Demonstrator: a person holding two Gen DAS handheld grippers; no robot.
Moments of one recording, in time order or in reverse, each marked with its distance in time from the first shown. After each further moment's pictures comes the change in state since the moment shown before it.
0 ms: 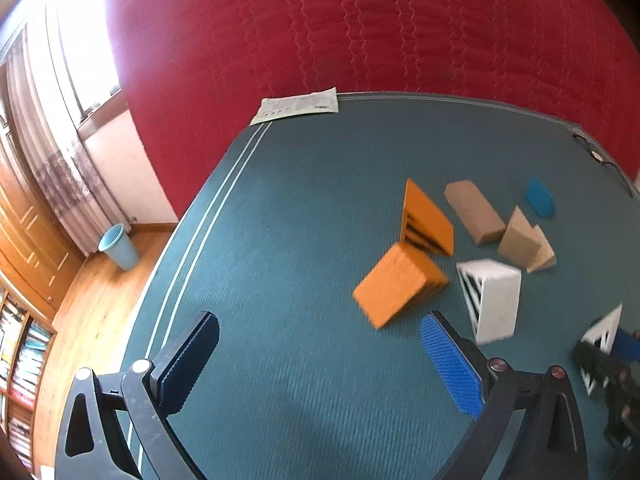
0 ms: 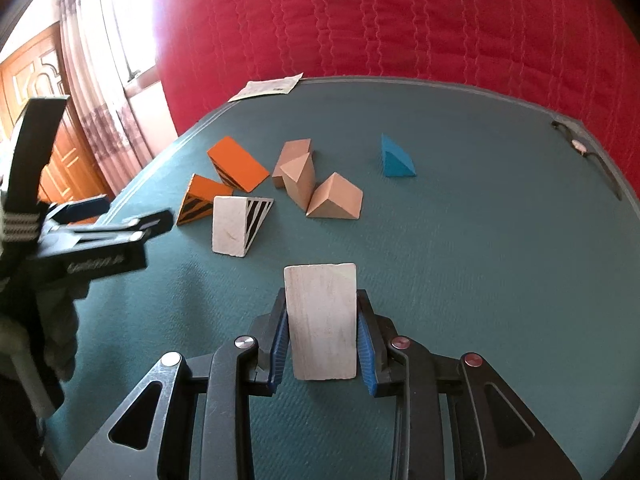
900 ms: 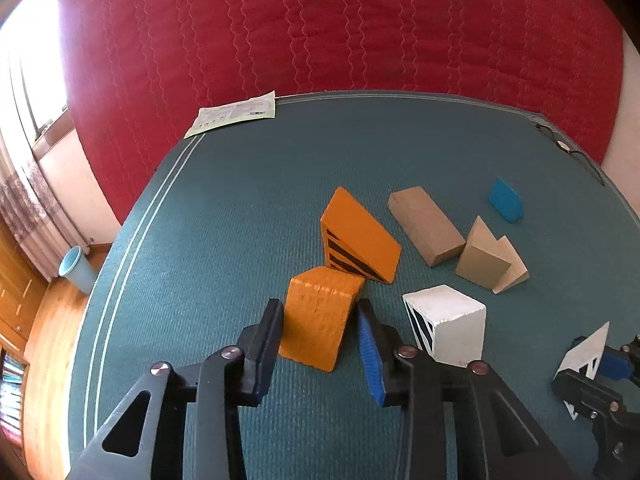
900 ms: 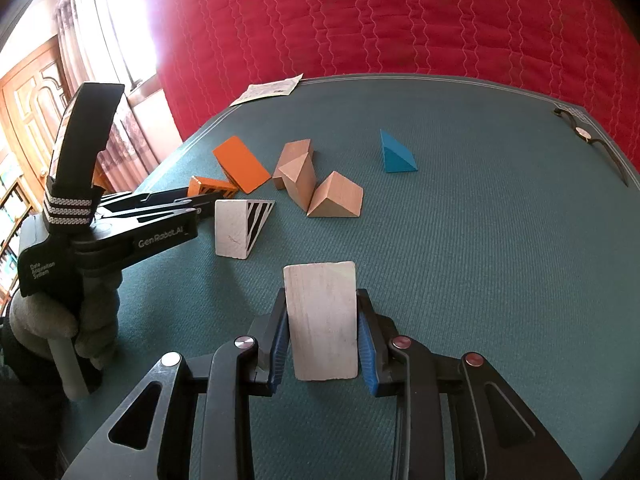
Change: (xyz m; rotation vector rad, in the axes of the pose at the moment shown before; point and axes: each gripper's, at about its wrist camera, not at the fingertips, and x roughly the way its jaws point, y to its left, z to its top) left arm 0.025 -0.028 0.014 0.069 -0.011 -0.147; right arm 0.000 -0.002 0.000 0.040 -0.004 0.033
